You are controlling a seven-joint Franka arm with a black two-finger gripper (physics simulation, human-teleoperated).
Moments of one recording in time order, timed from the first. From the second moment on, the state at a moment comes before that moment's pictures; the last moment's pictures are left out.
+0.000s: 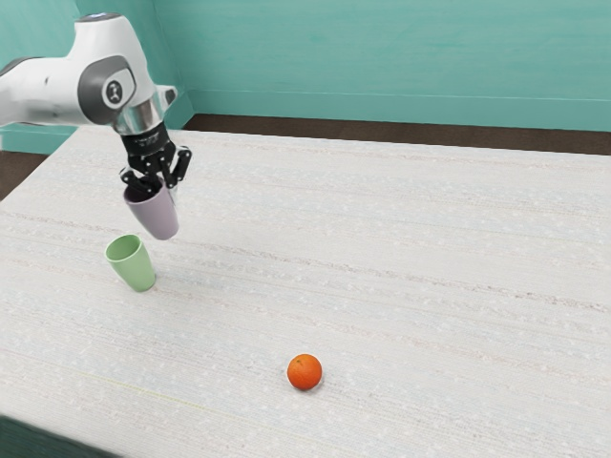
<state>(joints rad) 0.09 0.03 0.00 -1.87 0.02 1.83 -0.79</state>
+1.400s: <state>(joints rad) 0.25 0.07 0.03 -1.91 0.02 1.85 -0.73</state>
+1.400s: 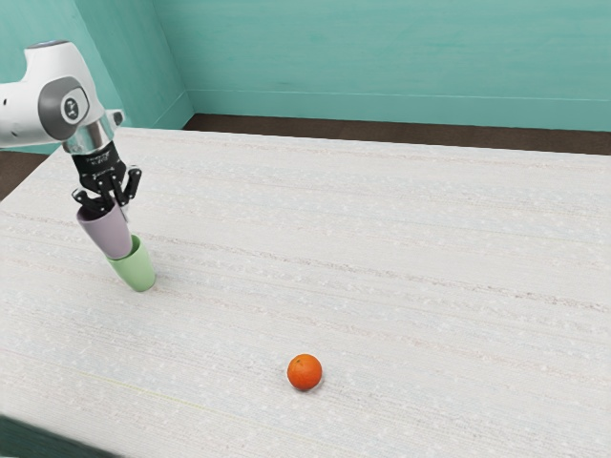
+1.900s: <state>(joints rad) 0.25 0.07 0.04 -1.91 0.02 1.87 -0.73</state>
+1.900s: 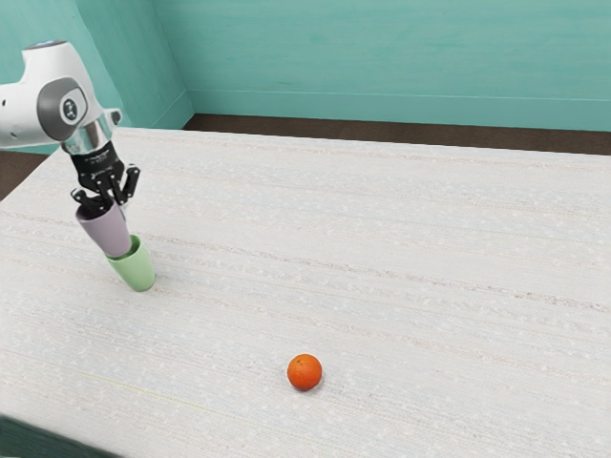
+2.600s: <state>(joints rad) 0.25 0.12 0.05 -1.86 0.02 1.87 -0.73</state>
